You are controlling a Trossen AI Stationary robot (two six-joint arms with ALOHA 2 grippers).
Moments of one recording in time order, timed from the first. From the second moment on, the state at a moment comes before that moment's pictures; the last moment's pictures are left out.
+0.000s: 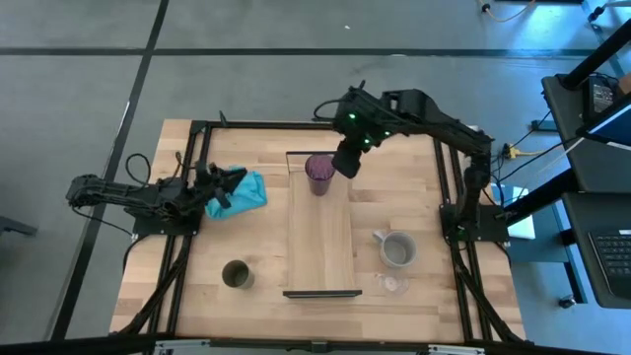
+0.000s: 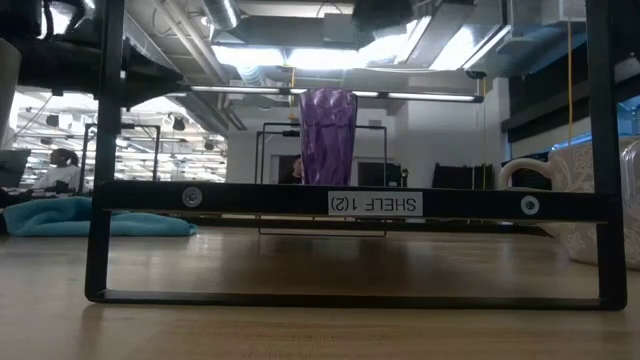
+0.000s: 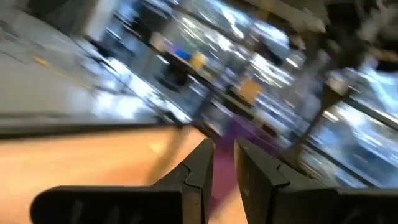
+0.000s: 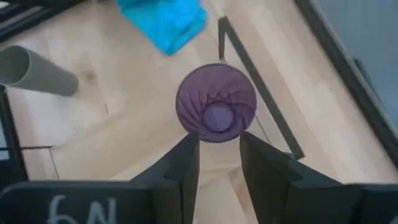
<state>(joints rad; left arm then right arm) -0.07 0.20 0.03 0.29 -0.57 -0.53 -0.20 1.89 2.35 -1.45 0.01 0.25</state>
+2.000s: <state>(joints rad) -0.77 1.20 1.05 -1.04 -0.21 -1.02 -0.25 1.77 2.35 -1.48 0.38 0.15</state>
